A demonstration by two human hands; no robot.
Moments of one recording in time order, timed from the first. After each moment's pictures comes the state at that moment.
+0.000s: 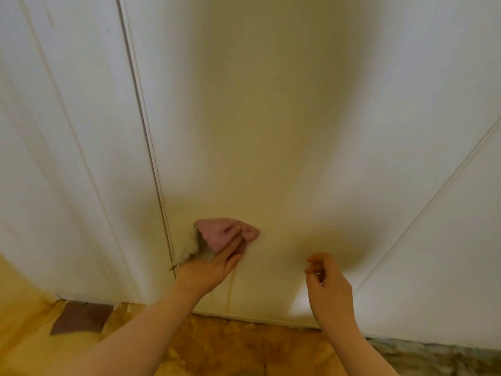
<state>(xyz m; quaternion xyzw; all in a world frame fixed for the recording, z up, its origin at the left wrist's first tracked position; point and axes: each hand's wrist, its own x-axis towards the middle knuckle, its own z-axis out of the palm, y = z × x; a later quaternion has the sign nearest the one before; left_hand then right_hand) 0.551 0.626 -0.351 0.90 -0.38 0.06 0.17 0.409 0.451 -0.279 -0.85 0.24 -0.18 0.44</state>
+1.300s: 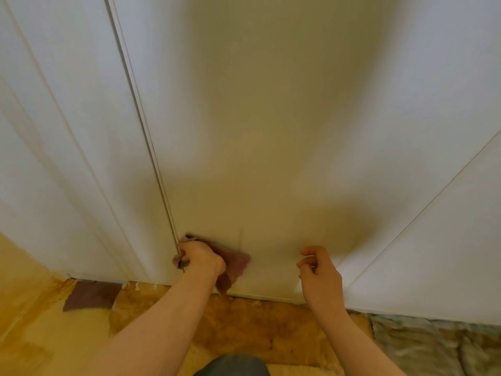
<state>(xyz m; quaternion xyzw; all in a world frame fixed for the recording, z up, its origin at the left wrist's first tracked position) 0.565 0.594 -0.362 0.33 0.49 -0.01 0.81 0.420 0.459 -0.320 -0.82 0.29 -0.12 0.48</state>
